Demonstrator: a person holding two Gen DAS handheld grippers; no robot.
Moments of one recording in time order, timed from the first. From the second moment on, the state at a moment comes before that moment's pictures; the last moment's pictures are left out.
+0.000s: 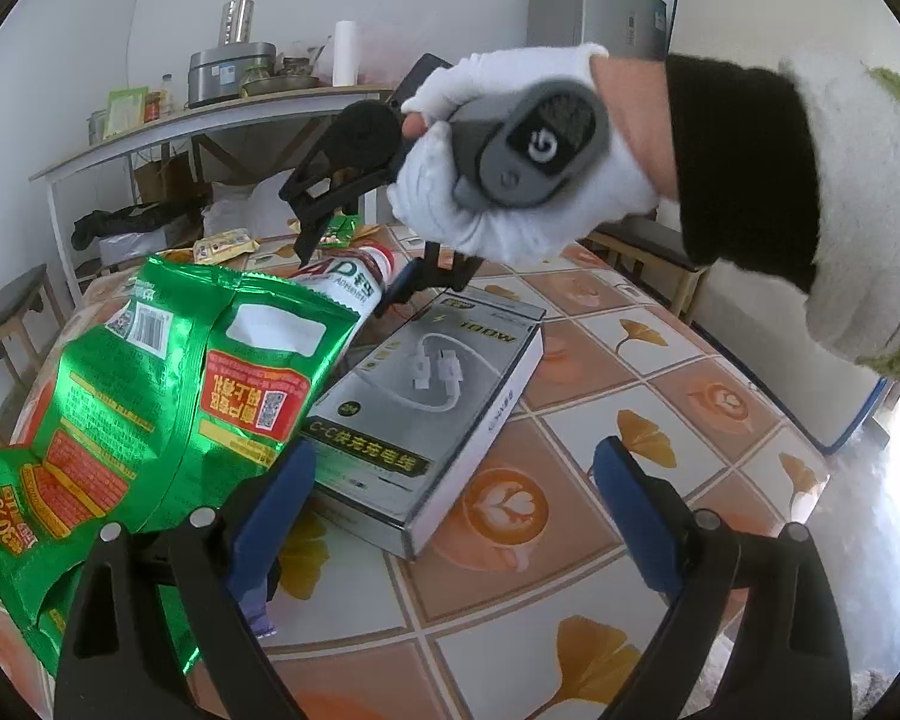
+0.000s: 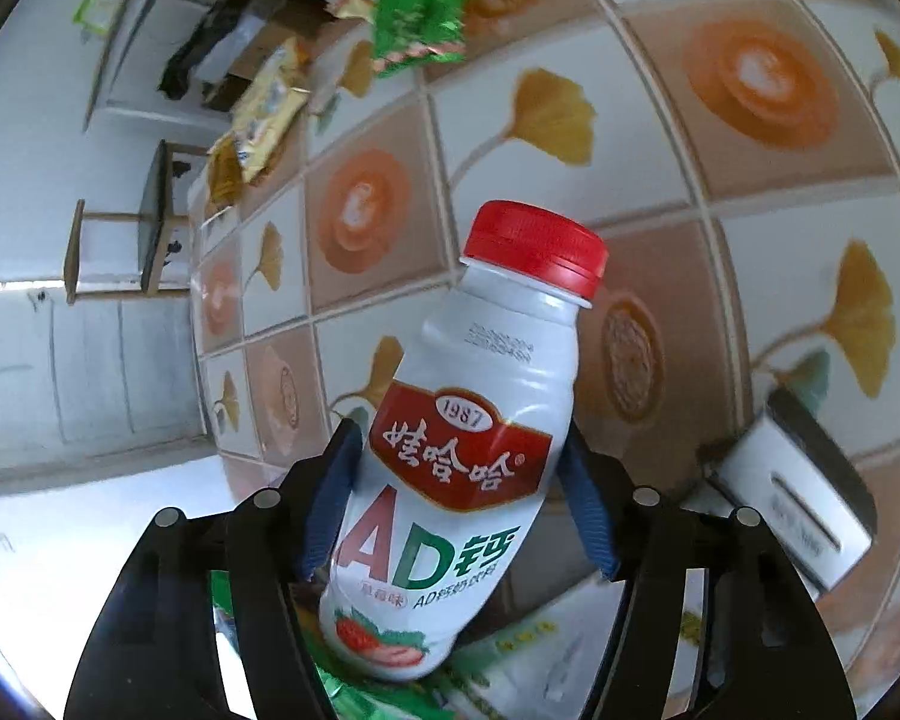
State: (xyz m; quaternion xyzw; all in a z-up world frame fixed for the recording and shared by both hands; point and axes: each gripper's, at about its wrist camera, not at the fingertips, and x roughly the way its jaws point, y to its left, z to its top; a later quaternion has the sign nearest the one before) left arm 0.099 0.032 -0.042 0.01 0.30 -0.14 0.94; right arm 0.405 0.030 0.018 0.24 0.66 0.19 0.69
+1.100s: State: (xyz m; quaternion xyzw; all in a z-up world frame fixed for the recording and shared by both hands) left arm 0.120 0.009 -0.016 -0.04 0.32 -0.23 0.92; right arm 0.252 -0.206 0.064 0.29 0.49 0.16 0.81
